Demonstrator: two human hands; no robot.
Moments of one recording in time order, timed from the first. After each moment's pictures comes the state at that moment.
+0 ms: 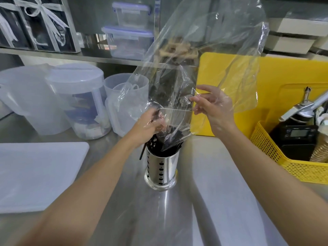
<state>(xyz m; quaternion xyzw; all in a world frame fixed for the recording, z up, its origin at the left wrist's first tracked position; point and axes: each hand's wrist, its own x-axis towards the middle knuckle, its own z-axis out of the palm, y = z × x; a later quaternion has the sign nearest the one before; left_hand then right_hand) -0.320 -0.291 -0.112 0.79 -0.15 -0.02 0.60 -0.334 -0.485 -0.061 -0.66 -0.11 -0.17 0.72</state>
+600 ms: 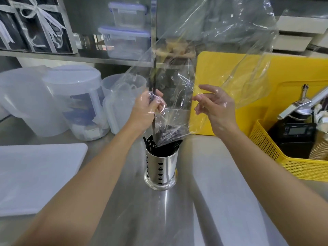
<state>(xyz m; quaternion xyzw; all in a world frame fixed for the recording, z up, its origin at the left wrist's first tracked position) -0.319 -0.308 -0.072 0.72 -0.14 0.11 0.68 -0.336 -0.496 -0.063 -0.64 -0.10 -0.18 0.74</state>
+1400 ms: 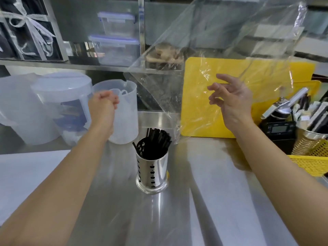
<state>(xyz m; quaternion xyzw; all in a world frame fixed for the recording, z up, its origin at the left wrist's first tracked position) -0.306 -0.258 -0.060 0.66 0.12 0.23 0.71 -0.358 -0.540 -0.027 -0.62 -0.08 -0.25 0.74</state>
